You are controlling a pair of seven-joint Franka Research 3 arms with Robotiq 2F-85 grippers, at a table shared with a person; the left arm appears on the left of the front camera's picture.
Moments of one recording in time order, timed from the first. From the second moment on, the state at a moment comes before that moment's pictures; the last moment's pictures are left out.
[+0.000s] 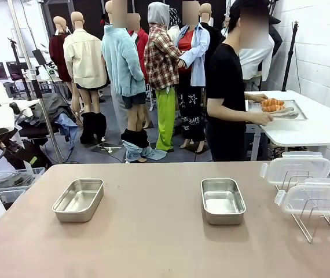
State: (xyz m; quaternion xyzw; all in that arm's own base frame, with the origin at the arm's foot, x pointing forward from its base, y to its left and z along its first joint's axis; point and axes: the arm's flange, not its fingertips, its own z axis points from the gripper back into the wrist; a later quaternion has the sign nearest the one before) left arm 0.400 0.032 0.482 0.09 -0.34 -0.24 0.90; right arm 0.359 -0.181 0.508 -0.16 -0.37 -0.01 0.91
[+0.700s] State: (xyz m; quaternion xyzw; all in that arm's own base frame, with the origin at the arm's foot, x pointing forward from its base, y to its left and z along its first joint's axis) left arm 0.400 0.032 0.482 0.09 -0.34 -0.24 0.90; right arm 0.360 -0.181 0.507 -0.16 -0.37 -0.01 0.91
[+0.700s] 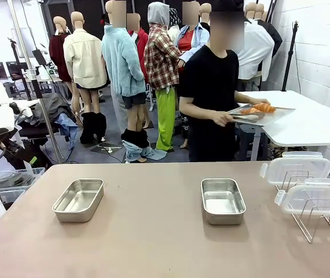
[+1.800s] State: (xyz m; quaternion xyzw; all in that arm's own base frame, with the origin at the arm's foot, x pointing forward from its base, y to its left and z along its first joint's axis) left arm 0.400 0.032 0.482 0.09 -0.34 -0.24 0.90; right arm 0.360 -0.181 0.507 -0.16 -0.37 -0.01 0.91
